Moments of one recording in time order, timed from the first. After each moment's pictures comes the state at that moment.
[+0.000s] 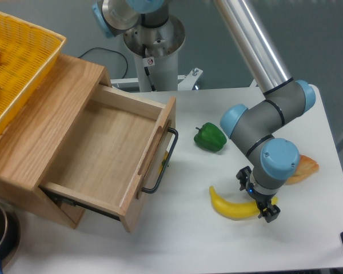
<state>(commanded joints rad) 2.64 -2.30 -1.34 -1.06 1.56 1.67</state>
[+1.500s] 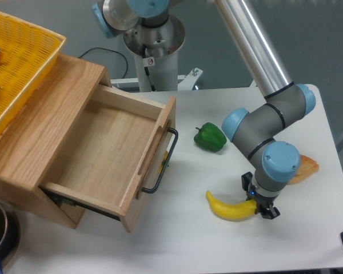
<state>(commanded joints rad) 2.66 -2.29 -1.33 -1.05 1.56 1.68</state>
